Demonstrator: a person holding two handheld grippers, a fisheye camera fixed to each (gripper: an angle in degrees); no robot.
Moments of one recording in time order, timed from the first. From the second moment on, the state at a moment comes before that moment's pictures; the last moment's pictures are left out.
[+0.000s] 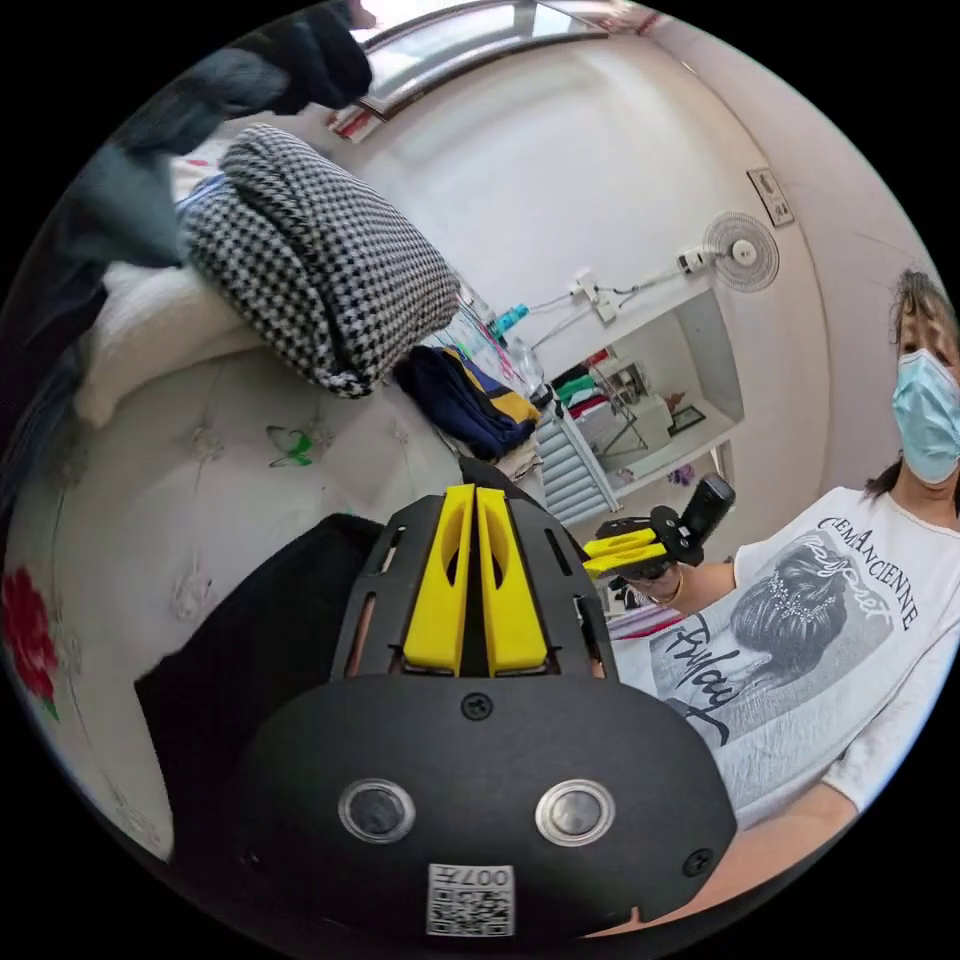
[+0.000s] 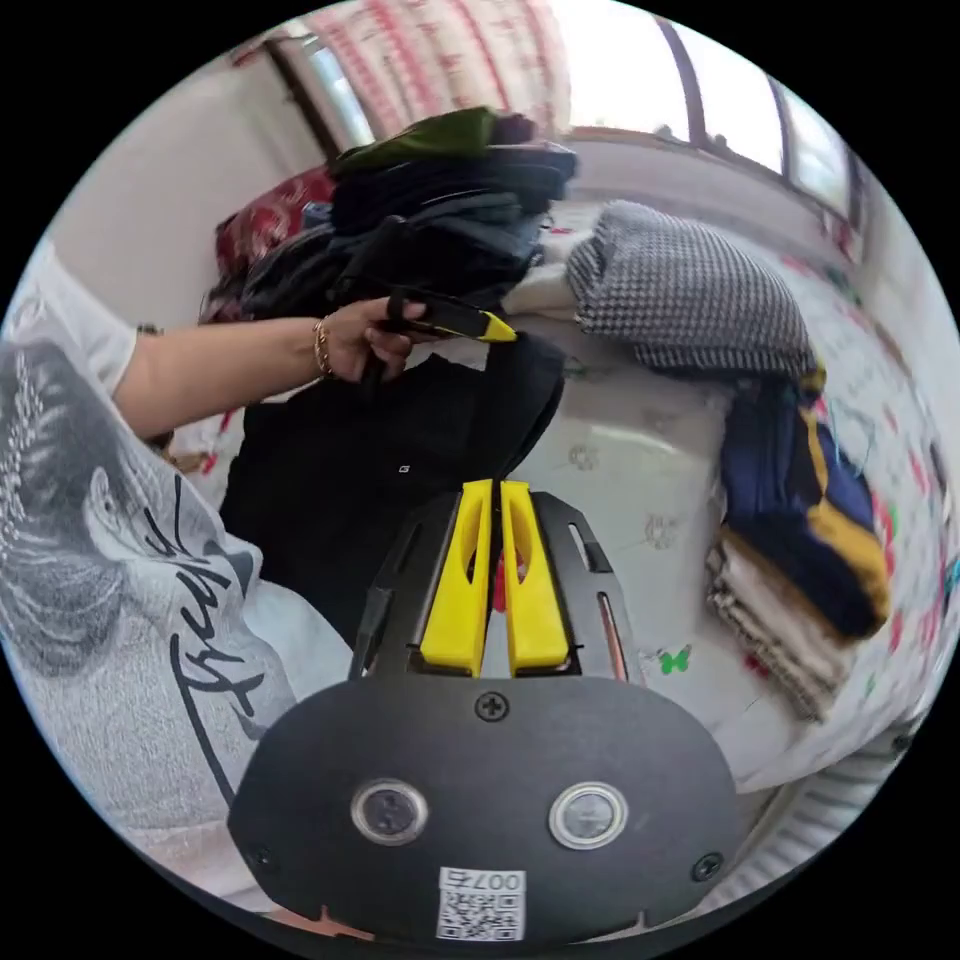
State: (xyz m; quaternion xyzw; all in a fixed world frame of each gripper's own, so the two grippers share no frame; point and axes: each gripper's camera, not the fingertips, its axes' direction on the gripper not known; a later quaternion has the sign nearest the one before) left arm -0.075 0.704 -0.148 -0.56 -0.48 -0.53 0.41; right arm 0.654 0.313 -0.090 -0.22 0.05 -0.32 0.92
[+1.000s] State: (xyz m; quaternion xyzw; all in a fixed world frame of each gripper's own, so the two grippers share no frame) left arm 0.178 0.613 -0.155 -0.53 -0.66 -0.47 0.24; right arm 0.574 0.391 -0.015 -0.41 0.00 -0.43 0.81
